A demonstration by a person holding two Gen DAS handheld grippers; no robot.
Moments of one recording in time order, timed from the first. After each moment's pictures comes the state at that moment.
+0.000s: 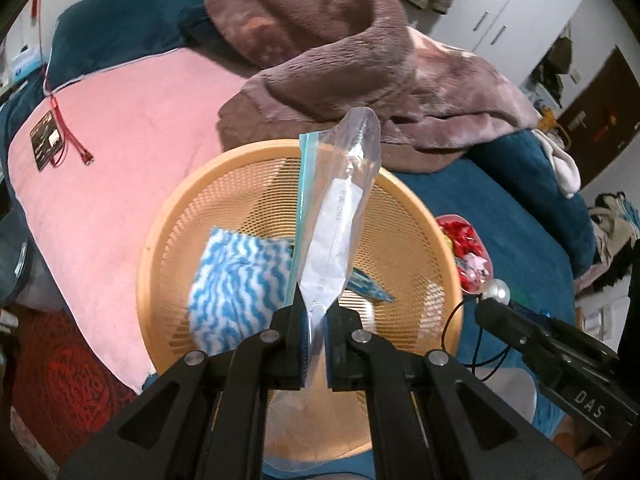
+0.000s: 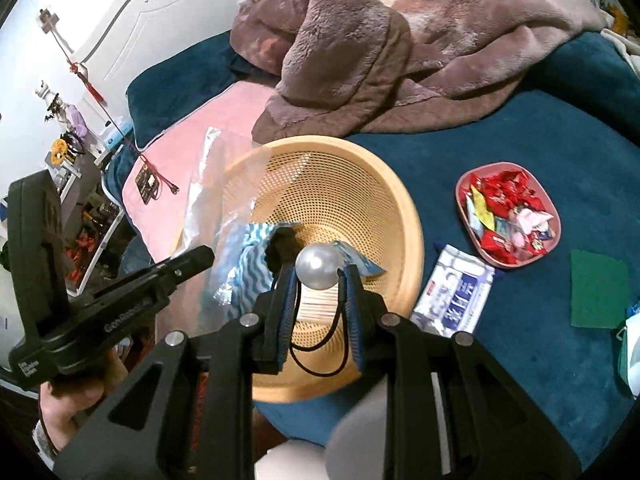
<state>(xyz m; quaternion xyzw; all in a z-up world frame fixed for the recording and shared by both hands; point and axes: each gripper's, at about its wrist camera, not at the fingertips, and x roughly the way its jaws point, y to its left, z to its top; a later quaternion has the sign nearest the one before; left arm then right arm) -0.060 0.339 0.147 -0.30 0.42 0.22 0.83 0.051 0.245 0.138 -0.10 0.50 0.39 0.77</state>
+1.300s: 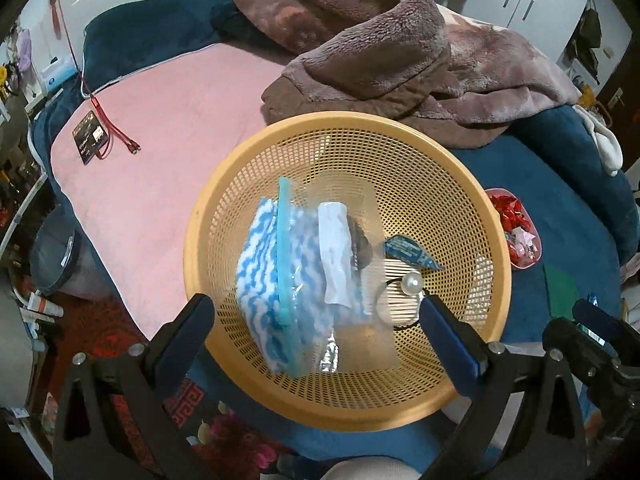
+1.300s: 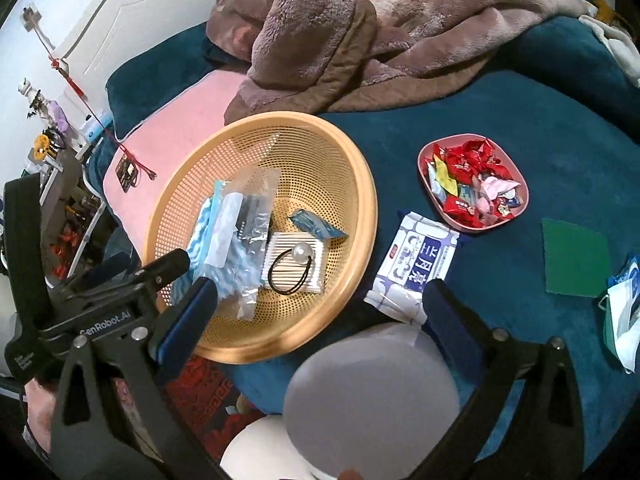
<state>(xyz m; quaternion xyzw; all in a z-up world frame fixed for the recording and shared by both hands) -0.076 0.326 0.136 -0.25 0.47 0.29 0.79 0.047 0.209 0.136 -0.11 0.51 0.35 0.77</state>
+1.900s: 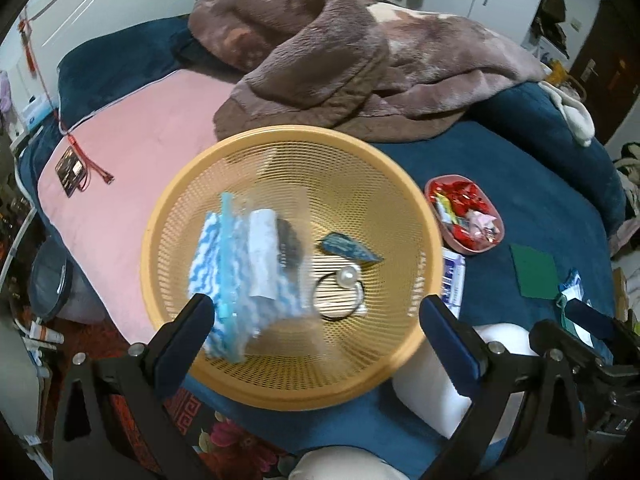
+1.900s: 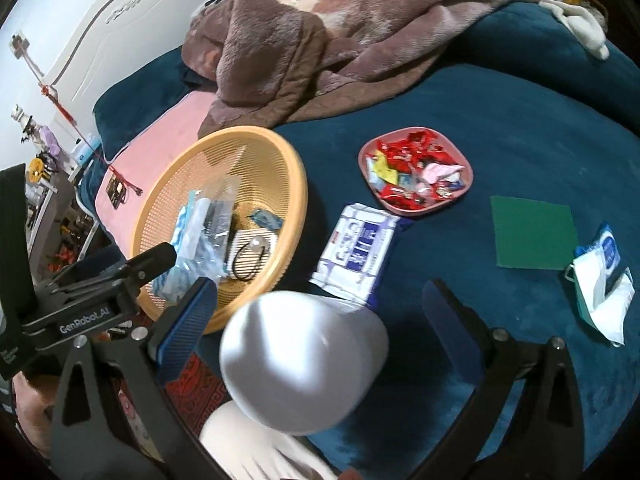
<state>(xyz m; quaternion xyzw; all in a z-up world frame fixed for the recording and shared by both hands) -0.049 0.274 0.166 -0.21 0.47 0.26 0.82 0.056 0.140 0.152 -0.08 0.51 0.32 0.80</state>
